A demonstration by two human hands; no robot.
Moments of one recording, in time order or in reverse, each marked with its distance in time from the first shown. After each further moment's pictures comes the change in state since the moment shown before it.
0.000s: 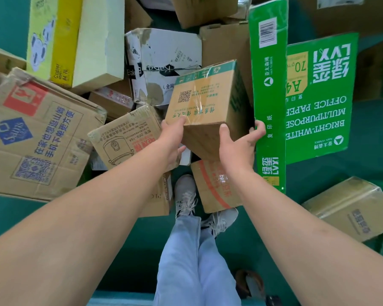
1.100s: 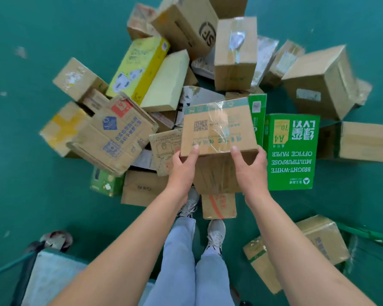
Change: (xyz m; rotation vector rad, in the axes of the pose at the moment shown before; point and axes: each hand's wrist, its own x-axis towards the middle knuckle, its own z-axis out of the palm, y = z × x) left_hand -0.307 -0.039 -0.107 -0.135 0.034 0.307; right_hand -0.210 -0.089 -0.125 -0.049 -0.170 -0.216
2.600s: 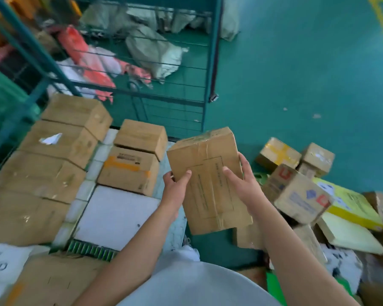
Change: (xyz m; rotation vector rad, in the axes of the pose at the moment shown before) left_hand -0.487 -0.312 -0.330 -1.218 0.972 0.060; right_hand -0.584 -0.007 0.162 -0.935 -1.323 -0.826
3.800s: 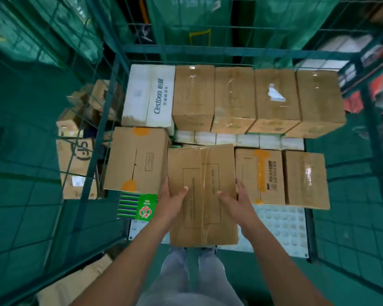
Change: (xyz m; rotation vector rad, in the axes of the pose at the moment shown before) left_hand -0.008 -0.113 -0.252 -0.732 1.059 -0.246; right_hand 0.055 -0.091 0.404 -0.792 -1.088 -0.091
